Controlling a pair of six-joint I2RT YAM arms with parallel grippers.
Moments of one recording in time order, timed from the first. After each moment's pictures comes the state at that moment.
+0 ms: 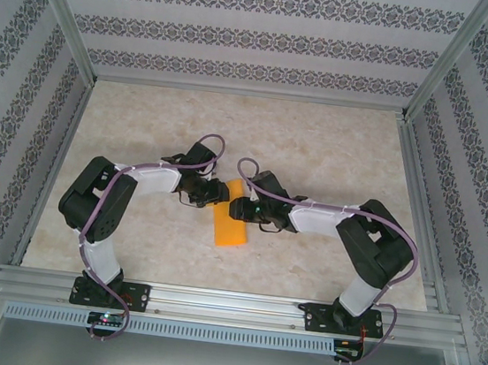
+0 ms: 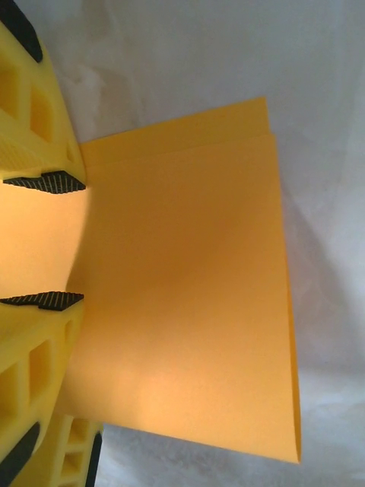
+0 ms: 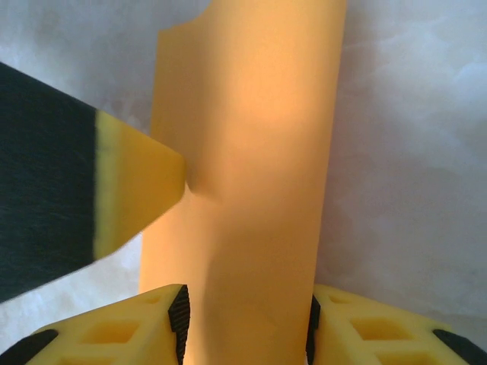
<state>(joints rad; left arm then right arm) -0.46 1.79 0.98 -0.32 0.40 -0.71 0.72 1.70 0.81 0.00 -0.25 0.67</state>
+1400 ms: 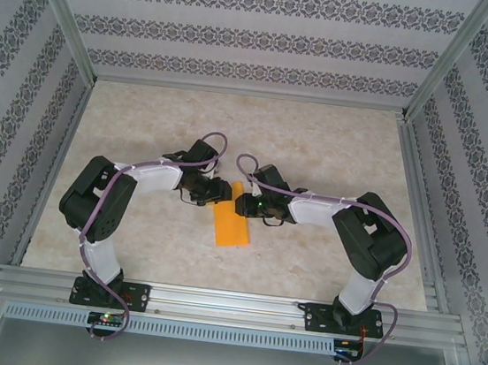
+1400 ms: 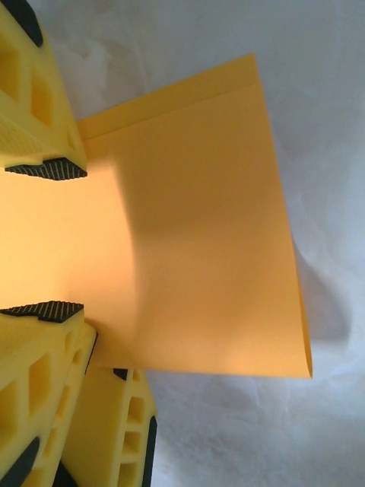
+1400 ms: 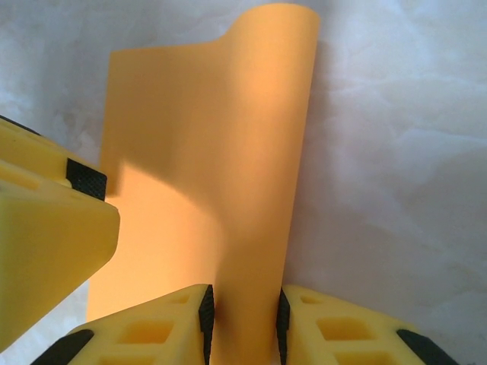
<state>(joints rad) -0.46 1.79 1.03 -0.37 0.42 -0.68 0.68 1.78 0.88 -0.06 -0.25 0.54</state>
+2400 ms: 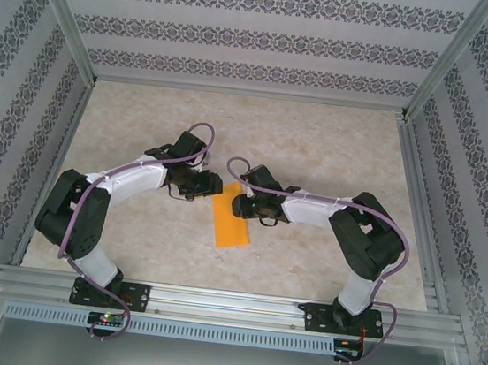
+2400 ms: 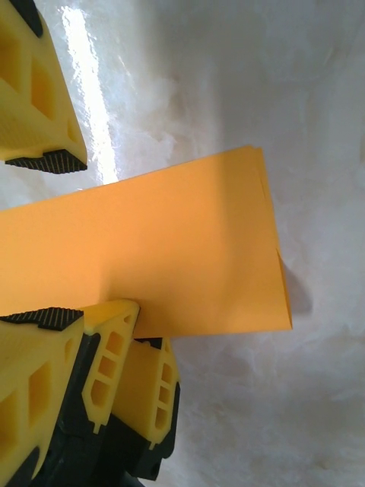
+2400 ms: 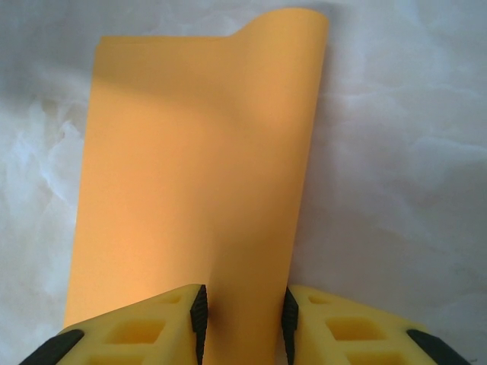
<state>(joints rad) -0.42 1.62 1.01 -0.51 0.37 -0.64 0.73 1.80 0.94 -0.15 -0.15 0.50</state>
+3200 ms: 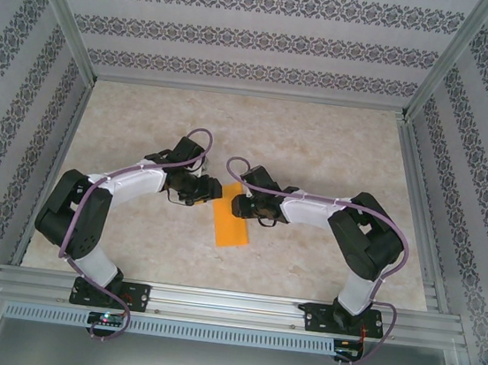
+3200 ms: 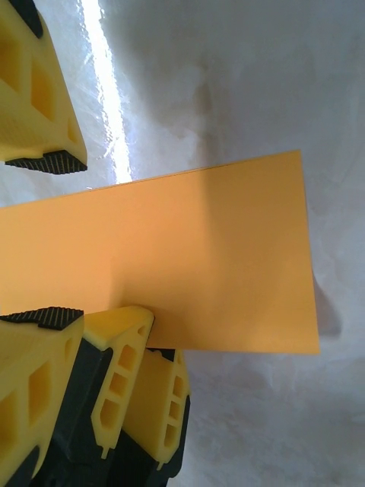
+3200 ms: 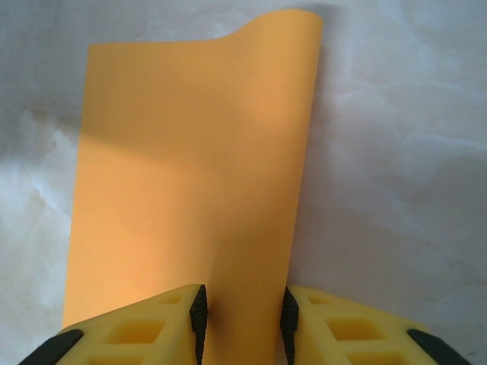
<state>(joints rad) -0.42 1.62 0.95 -0.45 0.41 -0.69 0.74 1.80 0.95 -0.16 -0.11 0.54</state>
